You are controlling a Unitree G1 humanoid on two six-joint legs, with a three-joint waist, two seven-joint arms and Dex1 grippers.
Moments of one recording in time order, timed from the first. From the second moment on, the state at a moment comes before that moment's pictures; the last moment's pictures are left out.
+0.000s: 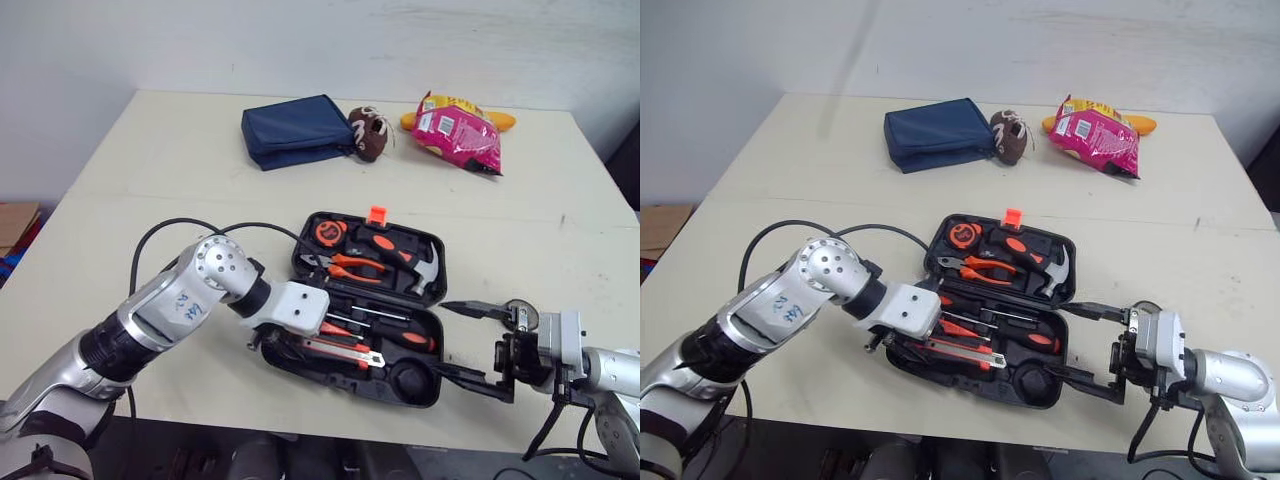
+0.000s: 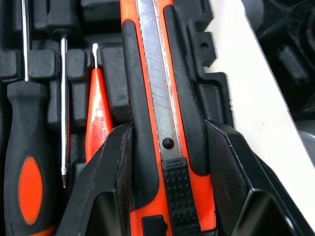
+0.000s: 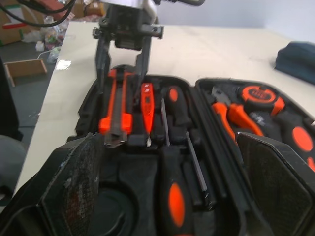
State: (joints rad) left arm -0.76 0.78 -0.61 -0.34 -0.08 0.57 -1.31; right arm 0.20 -0.73 -0.26 -0.32 0.61 -0.06 1.26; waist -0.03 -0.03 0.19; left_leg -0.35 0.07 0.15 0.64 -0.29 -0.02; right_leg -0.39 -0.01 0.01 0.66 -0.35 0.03
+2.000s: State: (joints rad) left arm -0.47 0.57 -0.34 -0.16 -0.23 0.17 -1.30; right arm 0.34 -0.65 -0.32 -0.19 0.59 -0.25 1.35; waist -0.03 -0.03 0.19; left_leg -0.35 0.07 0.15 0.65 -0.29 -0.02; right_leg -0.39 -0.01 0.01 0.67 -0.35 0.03
